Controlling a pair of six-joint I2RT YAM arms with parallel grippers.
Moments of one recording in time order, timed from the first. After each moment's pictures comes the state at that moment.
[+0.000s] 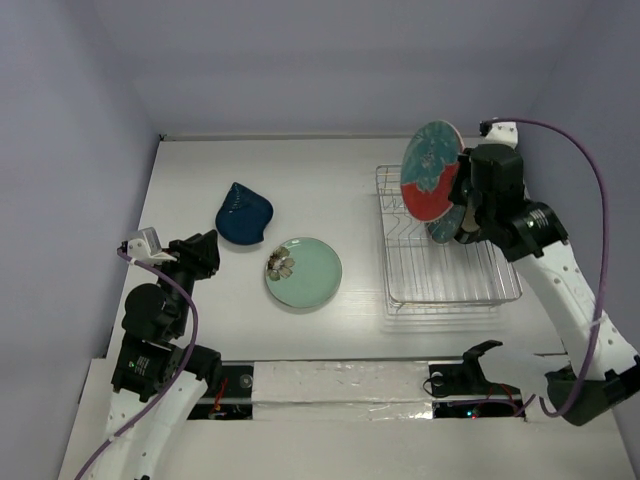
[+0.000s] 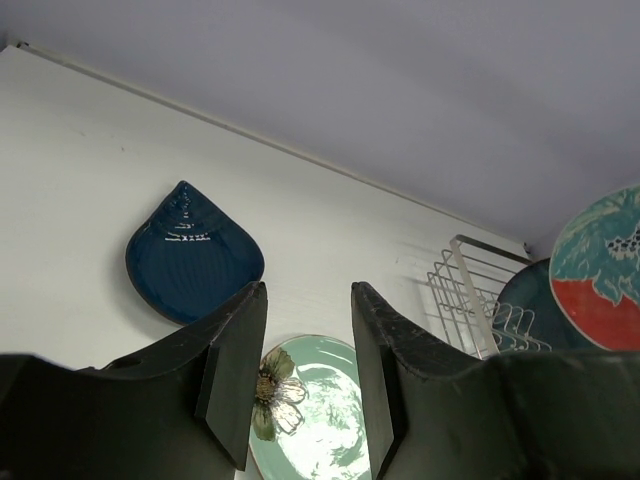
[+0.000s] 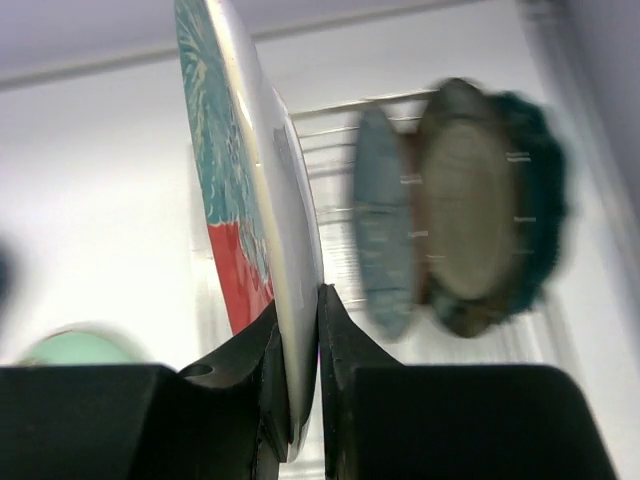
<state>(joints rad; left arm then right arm) -0.32 0.26 0.63 -0.32 -0.25 -0.49 0.38 1.16 1.42 -0.72 0.44 0.30</state>
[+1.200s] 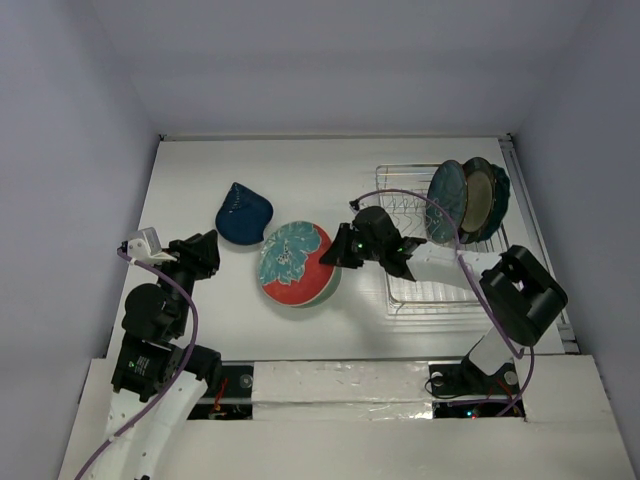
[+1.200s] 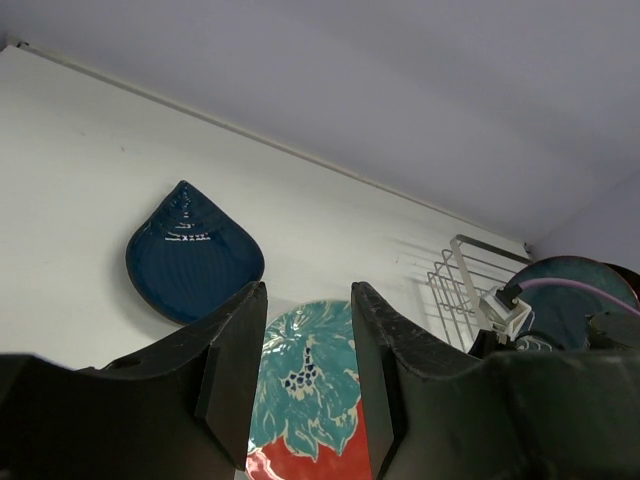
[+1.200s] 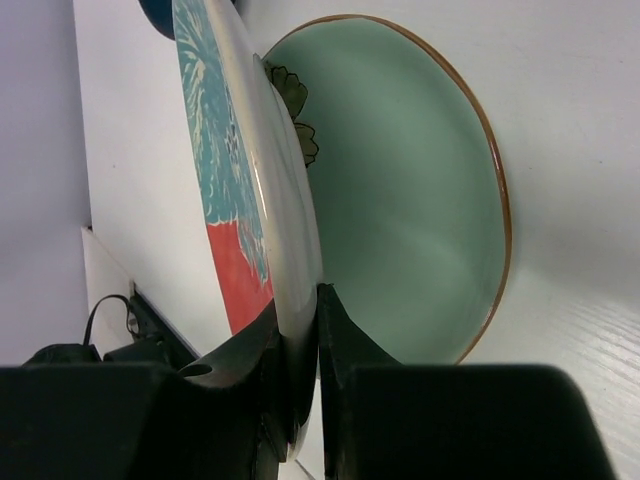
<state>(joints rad) -0.32 0.26 0.63 -0.32 -0.25 -0.49 0.74 1.62 0.90 0.14 -0.24 0.87</state>
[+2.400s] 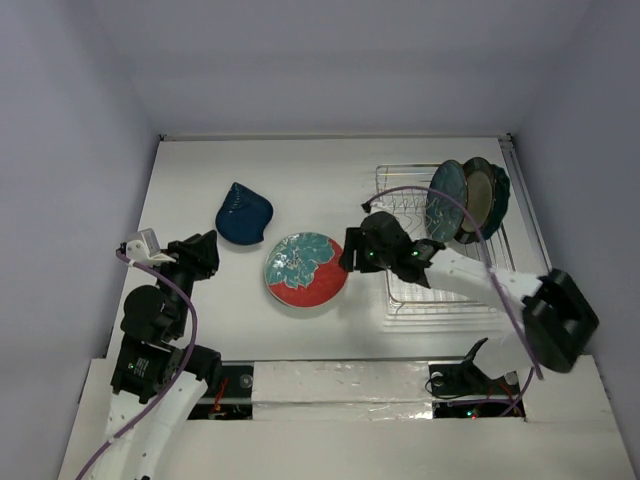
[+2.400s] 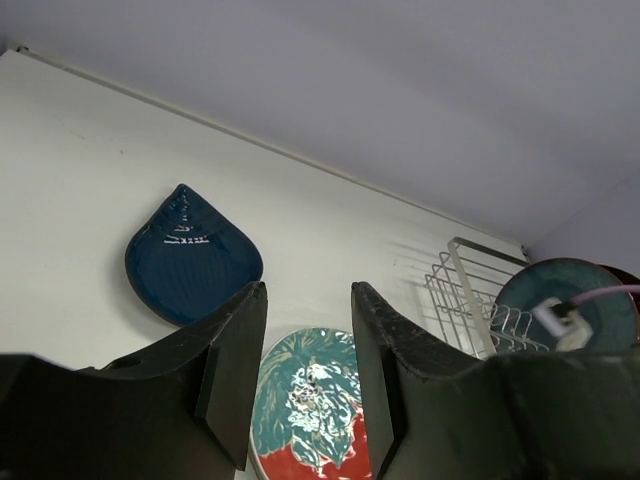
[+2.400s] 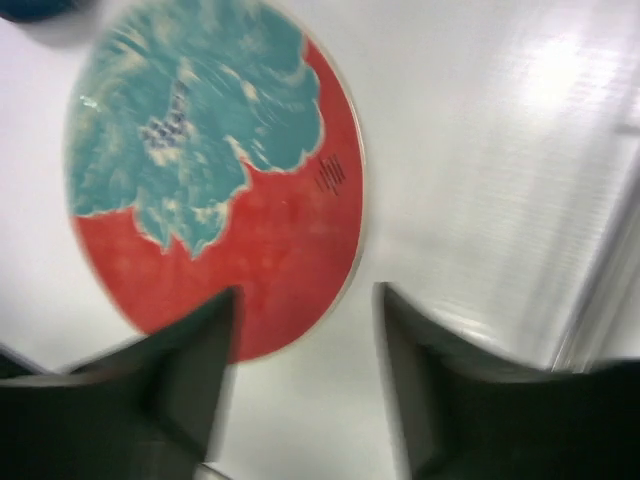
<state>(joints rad) -0.32 0.25 0.63 -0.32 -0.25 -0.49 0.79 1.49 0.90 -0.20 0.10 0.67</state>
